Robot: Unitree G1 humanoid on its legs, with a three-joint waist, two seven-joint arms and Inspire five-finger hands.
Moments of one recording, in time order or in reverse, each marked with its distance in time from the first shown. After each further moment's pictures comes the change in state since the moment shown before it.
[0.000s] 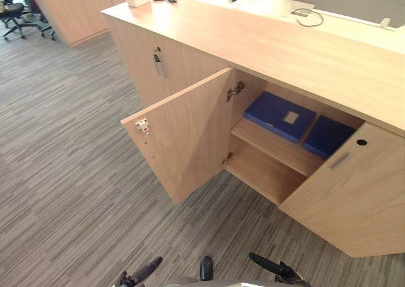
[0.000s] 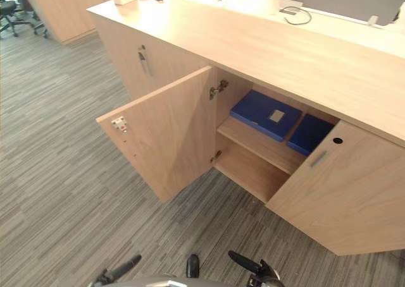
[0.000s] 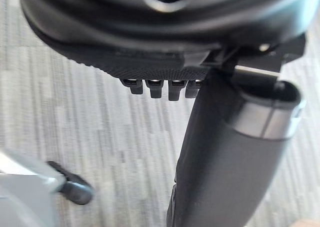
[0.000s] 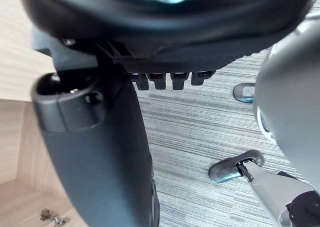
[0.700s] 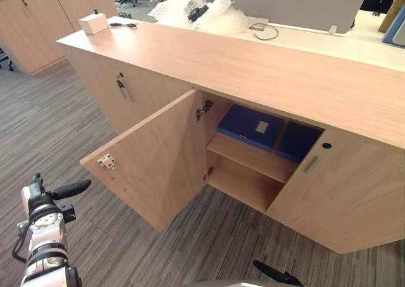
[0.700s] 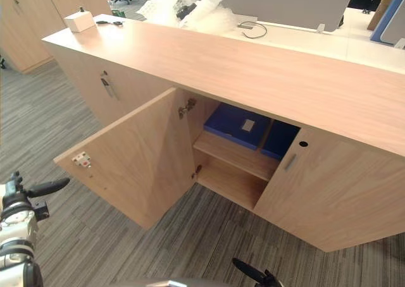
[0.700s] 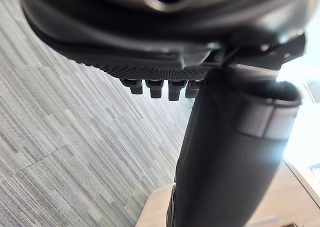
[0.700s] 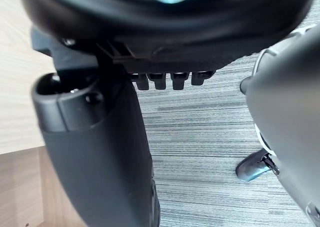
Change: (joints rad) left arm -0.401 0.553 0.016 0.016 0.296 0.040 -0.022; right arm 0.031 -0.001 -0.108 -0.007 -0.039 0.011 0.045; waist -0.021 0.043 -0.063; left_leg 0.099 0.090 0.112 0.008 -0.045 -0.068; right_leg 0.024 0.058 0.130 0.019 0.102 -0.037
